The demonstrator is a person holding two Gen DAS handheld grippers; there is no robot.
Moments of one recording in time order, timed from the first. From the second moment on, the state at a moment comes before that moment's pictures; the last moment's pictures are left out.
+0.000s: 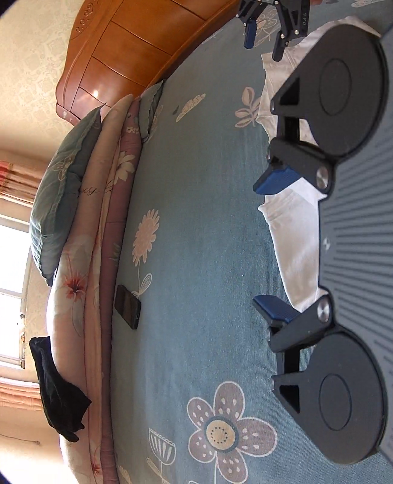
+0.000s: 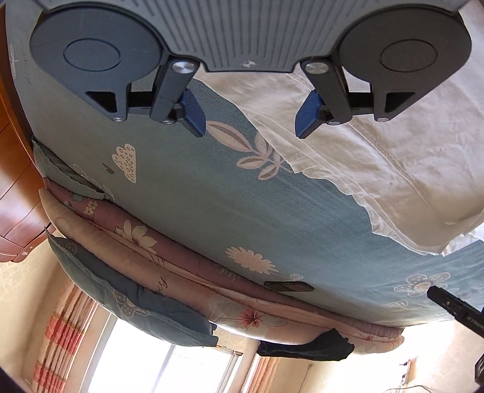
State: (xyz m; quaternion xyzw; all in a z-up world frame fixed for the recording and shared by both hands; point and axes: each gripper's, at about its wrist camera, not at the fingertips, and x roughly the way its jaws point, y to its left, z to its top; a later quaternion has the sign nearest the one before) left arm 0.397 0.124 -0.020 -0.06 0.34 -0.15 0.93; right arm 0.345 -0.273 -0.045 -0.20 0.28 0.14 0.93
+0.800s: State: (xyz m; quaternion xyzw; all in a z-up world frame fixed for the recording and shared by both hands) left arm 0.345 0.083 -0.072 0.21 0.31 -0.11 0.92; right arm 0.266 -0.313 -0.074 -0.10 0.32 0.12 0.94
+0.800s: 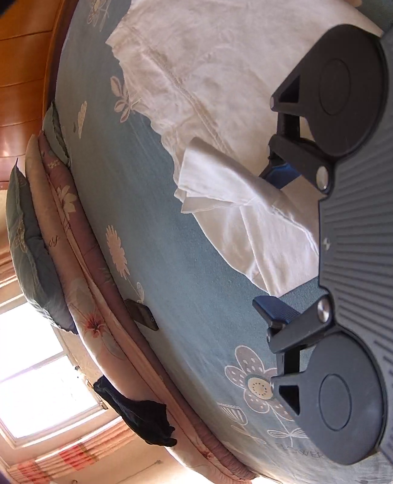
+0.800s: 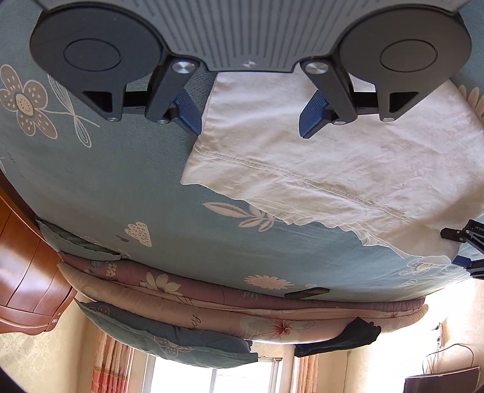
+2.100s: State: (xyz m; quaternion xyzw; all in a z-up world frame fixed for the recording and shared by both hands) left arm 0.231 0.195 -0.082 -0.17 0.40 -0.10 0.89; right arm 0.197 -0.369 -0.086 0.11 0.35 0.08 0.93
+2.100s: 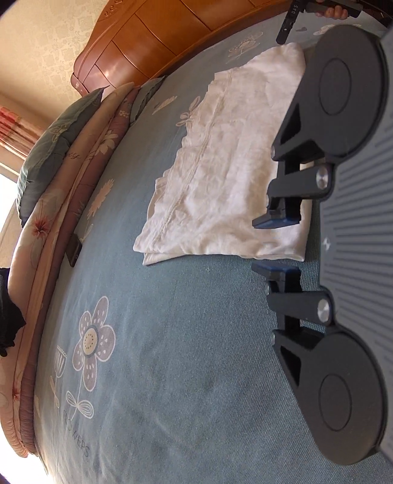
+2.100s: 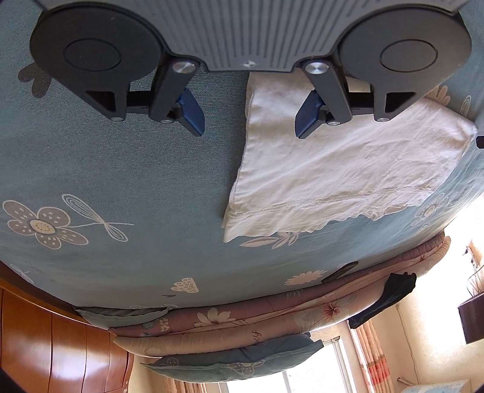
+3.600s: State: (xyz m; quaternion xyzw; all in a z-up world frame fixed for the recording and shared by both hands) left arm 0.221 0.147 -0.087 -0.07 0.42 -0.10 0.90; right arm 0.189 -0.338 -0.090 0.12 0.36 0.10 0.92
